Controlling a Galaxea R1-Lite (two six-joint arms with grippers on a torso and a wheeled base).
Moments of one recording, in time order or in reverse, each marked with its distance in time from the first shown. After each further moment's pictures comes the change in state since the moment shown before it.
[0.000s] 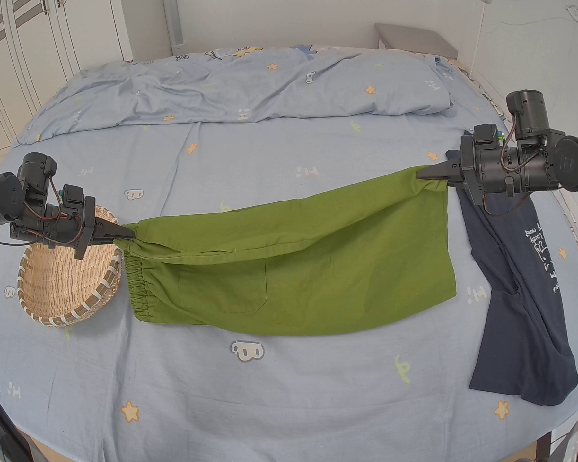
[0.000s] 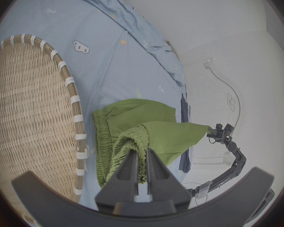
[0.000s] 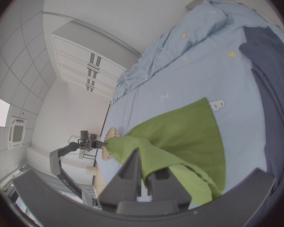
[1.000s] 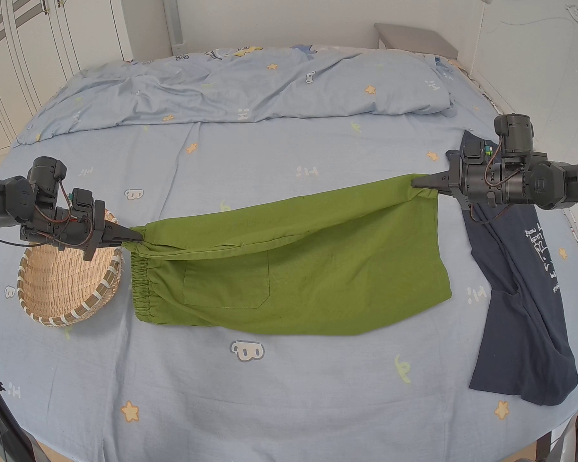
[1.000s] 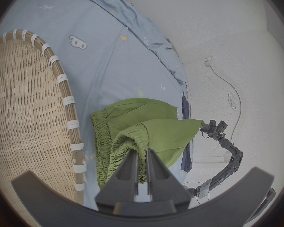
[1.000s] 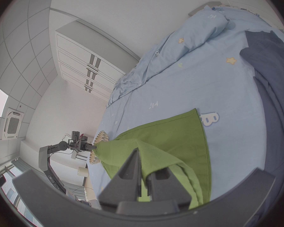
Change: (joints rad) left arm -0.018 0.061 -0.028 -0.022 0.000 0.007; right arm -0.054 0.147 0.013 -0.212 0.007 -0.061
